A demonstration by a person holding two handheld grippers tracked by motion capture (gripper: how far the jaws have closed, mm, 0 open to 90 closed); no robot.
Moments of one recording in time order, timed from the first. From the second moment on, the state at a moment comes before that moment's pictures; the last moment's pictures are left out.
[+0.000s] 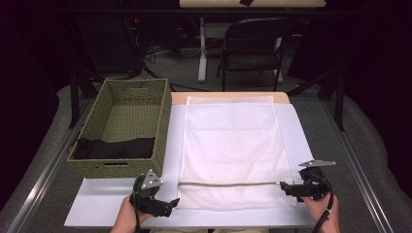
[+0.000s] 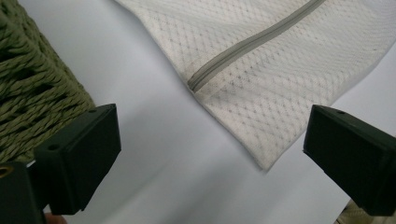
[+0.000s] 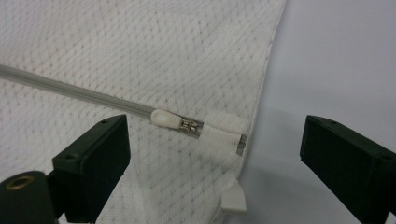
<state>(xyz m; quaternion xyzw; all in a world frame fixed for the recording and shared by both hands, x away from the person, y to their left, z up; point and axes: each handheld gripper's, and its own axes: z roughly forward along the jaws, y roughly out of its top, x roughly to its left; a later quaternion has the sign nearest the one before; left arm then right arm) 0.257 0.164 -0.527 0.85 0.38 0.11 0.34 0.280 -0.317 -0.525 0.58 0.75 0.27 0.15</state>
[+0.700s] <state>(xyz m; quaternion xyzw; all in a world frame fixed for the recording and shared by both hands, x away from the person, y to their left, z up) 0.276 0.133 -0.545 0.87 0.36 0.09 0.34 0.309 -0.310 -0.539 0.60 0.75 0.23 0.14</state>
